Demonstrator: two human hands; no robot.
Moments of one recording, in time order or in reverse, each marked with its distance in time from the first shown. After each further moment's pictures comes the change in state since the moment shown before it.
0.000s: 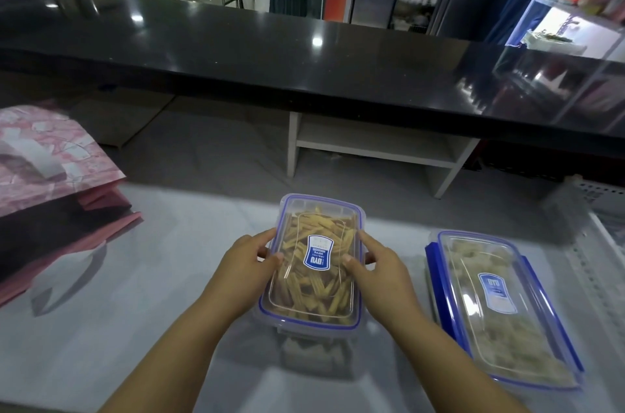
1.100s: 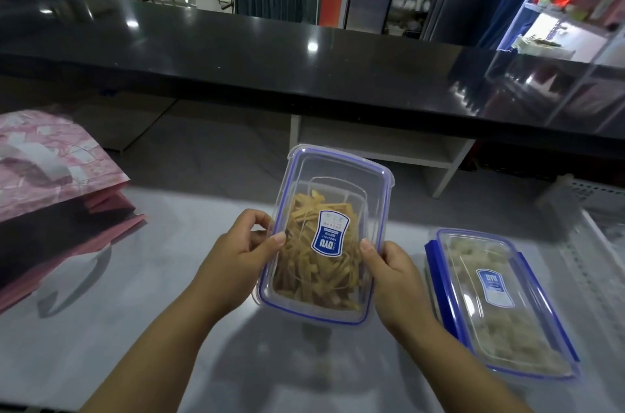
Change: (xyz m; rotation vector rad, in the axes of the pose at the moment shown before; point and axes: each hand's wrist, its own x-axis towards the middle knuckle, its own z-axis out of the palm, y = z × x) left_hand -0.022 0.019 -0.031 -0.257 -0.023 0.148; right_hand -0.029 -0.014 -0.004 0.314 0.066 -0.006
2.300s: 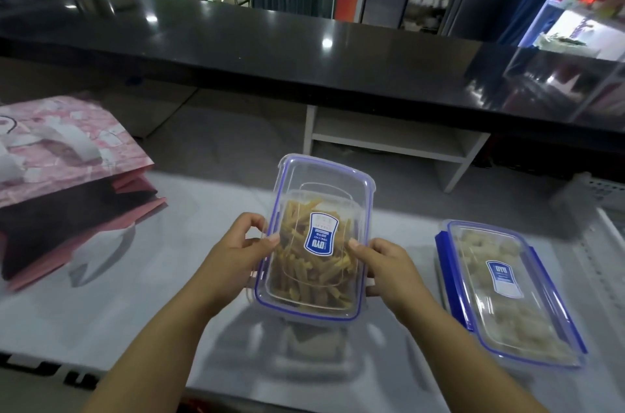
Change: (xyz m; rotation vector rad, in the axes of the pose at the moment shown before) left_hand -0.024 -0.012 -0.013 -0.118 -0.021 -0.210; right_hand 0.001 0.001 0.009 -0.058 -0.160 0.169
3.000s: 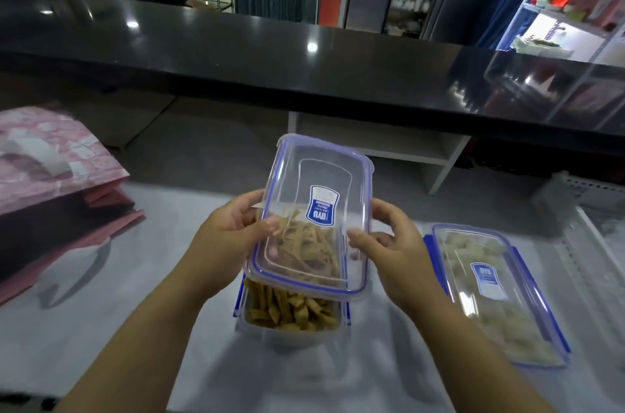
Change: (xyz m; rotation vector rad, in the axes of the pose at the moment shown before) left_hand 0.014 0.038 0.006 -0.160 -0.081 0.211; right_hand 0.004 -0.015 -0.028 0.158 0.002 -0.358
